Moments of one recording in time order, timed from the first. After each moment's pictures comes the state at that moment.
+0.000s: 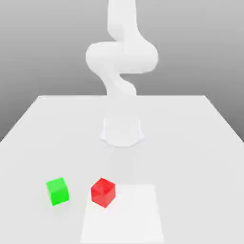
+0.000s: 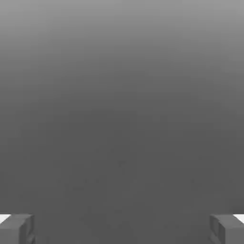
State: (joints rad) arm -0.03 -0.73 0.02 -2.36 -0.01 2.35 0.85
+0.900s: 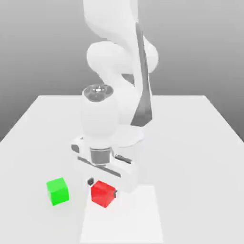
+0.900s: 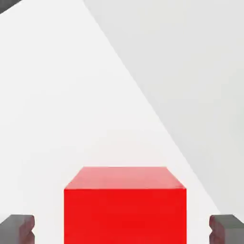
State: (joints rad) arm -0.18 0.20 0.02 -2.81 -0.03 3.01 1.24
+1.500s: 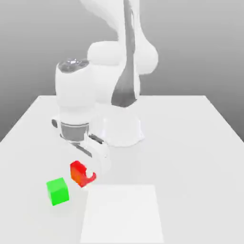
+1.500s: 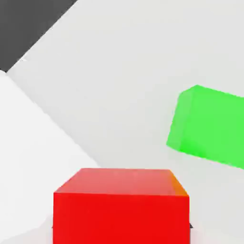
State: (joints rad) arm -0.36 -0.09 -0.06 -2.79 -0.02 2.70 1.40
